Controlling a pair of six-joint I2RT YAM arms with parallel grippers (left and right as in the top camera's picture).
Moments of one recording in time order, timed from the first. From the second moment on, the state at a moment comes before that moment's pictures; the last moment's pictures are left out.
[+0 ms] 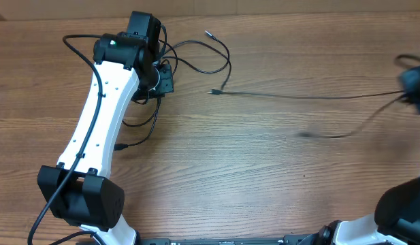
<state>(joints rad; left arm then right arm) -0.22 1.82 1.81 -1.31 0.03 -0.34 -0.50 1.70 1.71 -1.07 0.17 0.82</state>
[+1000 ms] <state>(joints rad) -0.22 1.82 1.81 -1.31 0.04 -0.34 -0.65 1.70 1.90 -1.01 0.59 0.83</state>
